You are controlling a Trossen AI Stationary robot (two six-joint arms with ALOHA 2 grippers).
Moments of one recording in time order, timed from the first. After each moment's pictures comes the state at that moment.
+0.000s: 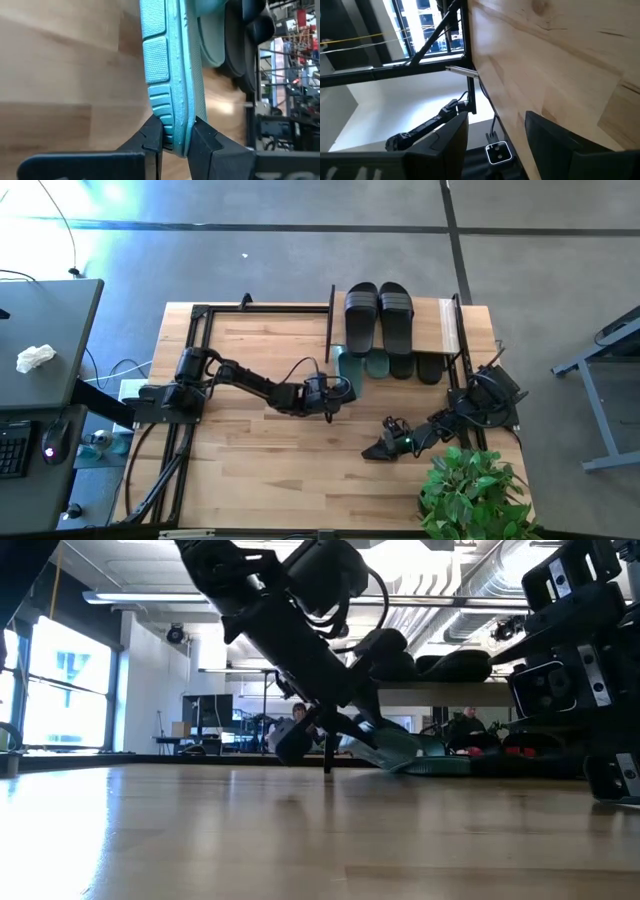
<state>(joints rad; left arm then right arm) 0.02 2.06 1.20 0.13 -0.54 -1.65 0.58 1.89 0.27 1.42 0.28 1.73</state>
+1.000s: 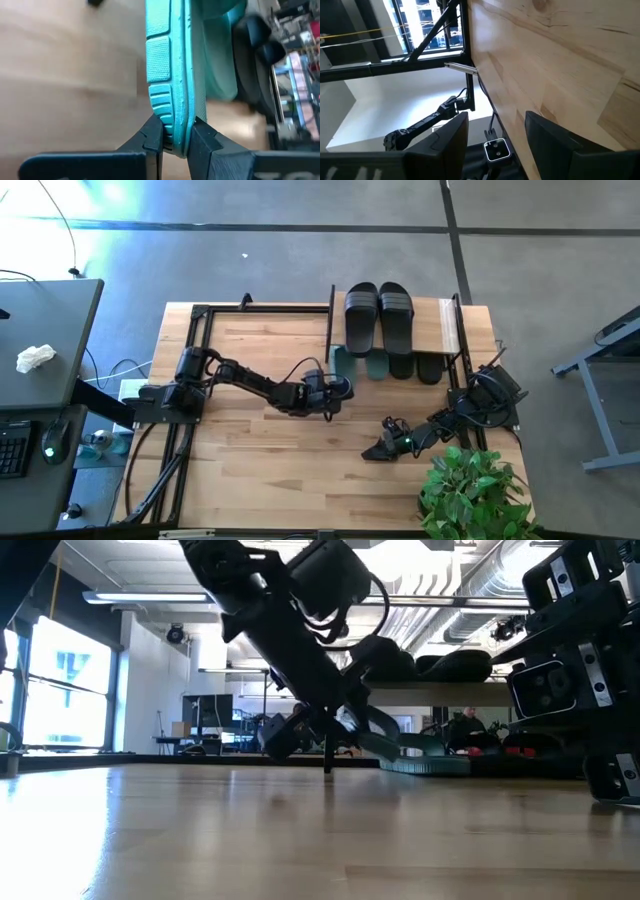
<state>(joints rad) 0.03 2.06 1.22 0.02 -0.67 -1.59 0.58 1.89 0.27 1.39 0.25 1.73</state>
